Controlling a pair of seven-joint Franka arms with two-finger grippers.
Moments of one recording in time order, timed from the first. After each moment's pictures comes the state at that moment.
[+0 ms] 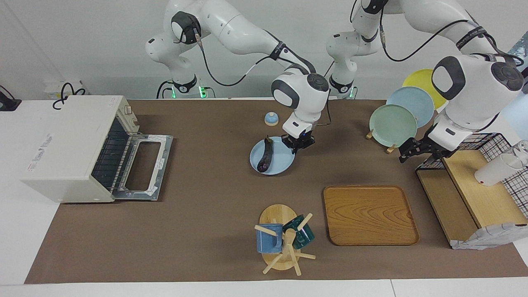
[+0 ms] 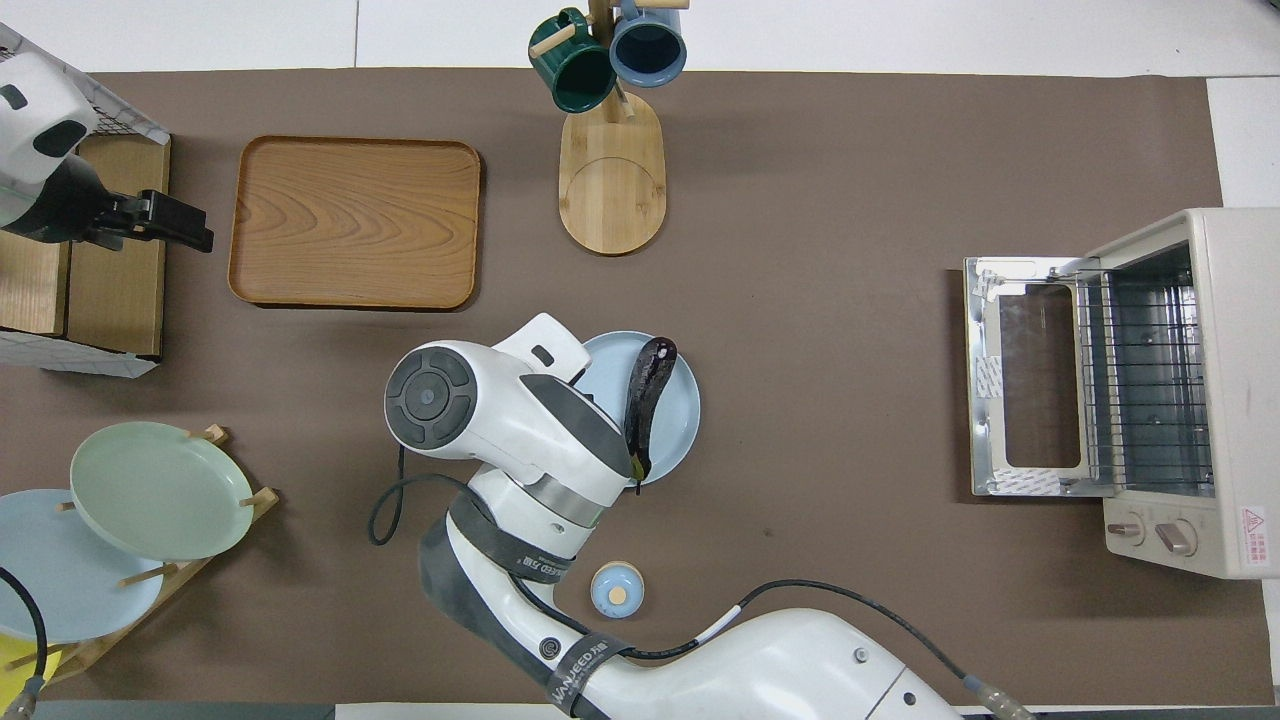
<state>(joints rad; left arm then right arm) 0.05 0.26 -0.05 -1.54 -0.05 1.80 0.13 0.75 0.63 0.10 -1.40 -0.16 2.02 0.91</state>
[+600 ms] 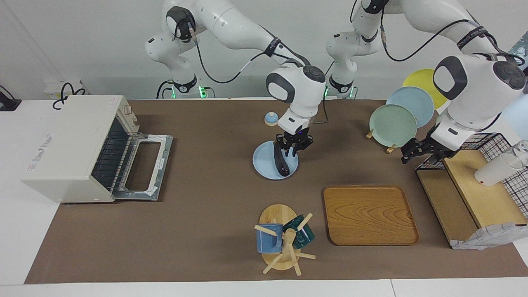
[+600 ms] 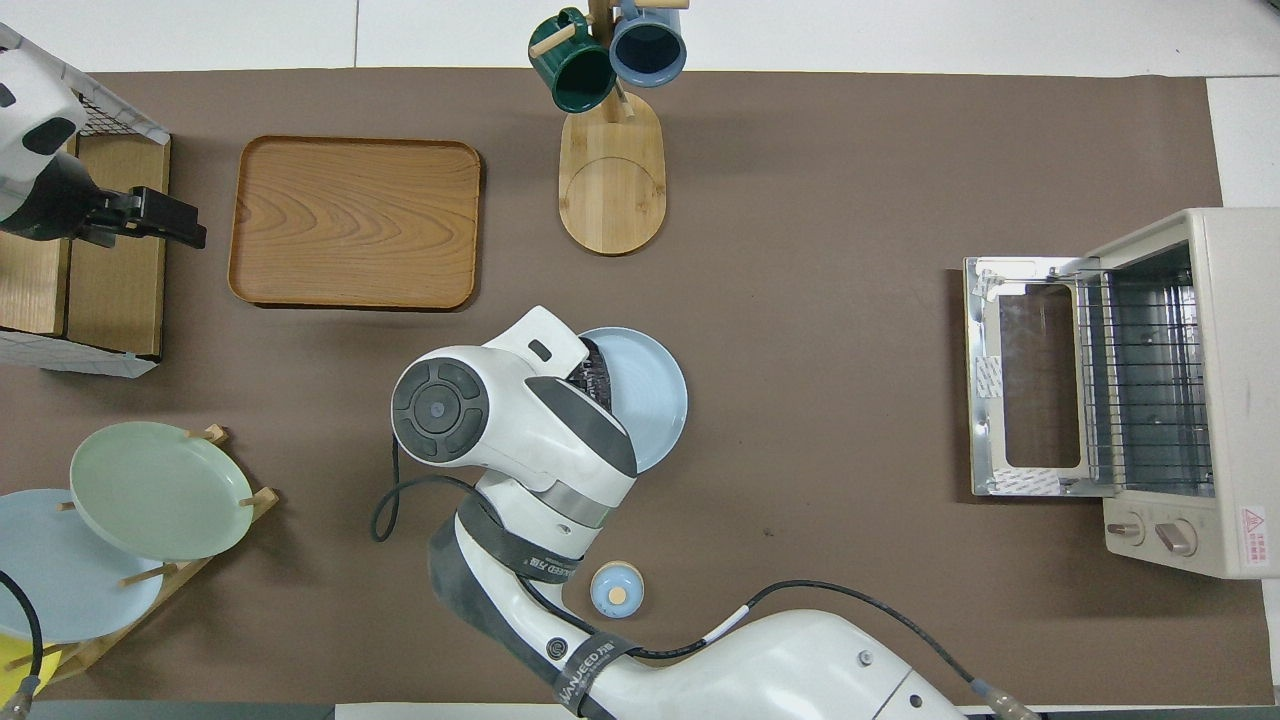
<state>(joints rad) 0.05 0.26 -0.05 -1.54 -0.06 1.82 0.13 0.69 0.53 0.08 -1.40 -0.26 1.90 0.86</state>
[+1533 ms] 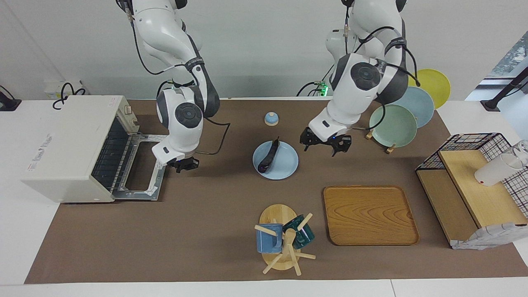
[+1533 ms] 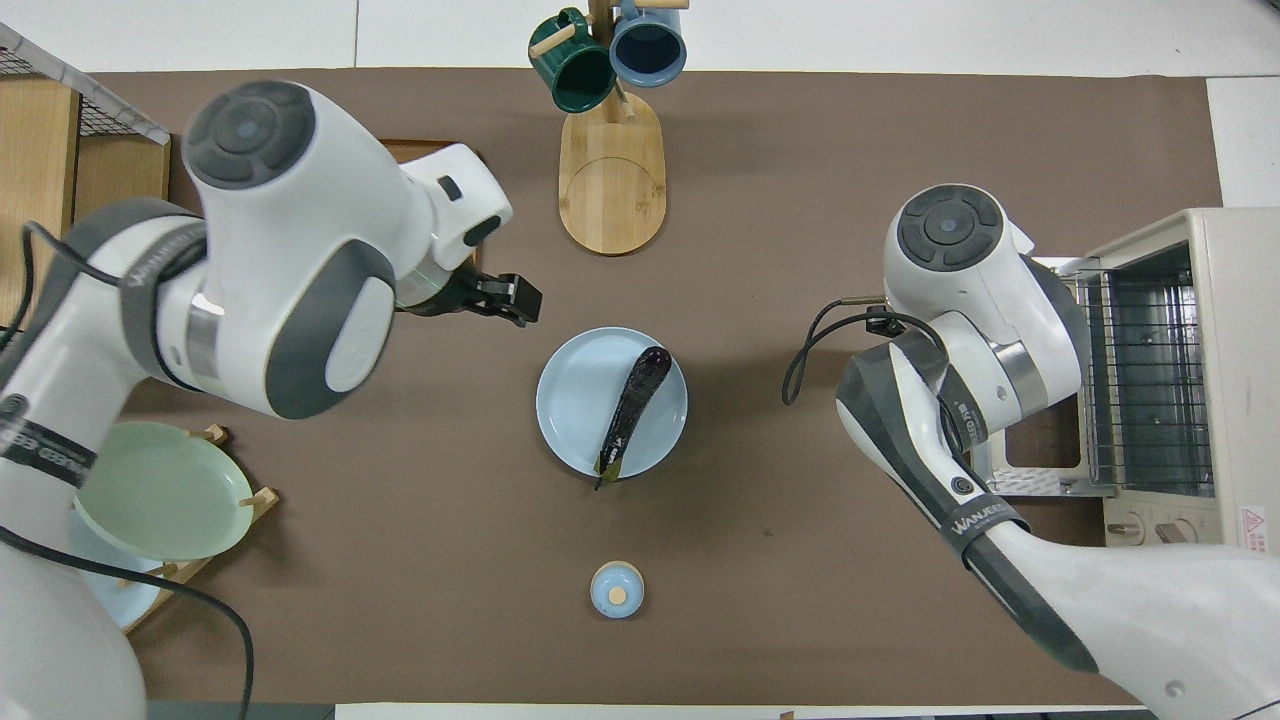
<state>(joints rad) -0.43 0.24 -0.08 -1.69 -0.12 1.92 -0.18 0.16 0.28 0.08 -1.94 -0.36 2.04 0.52</state>
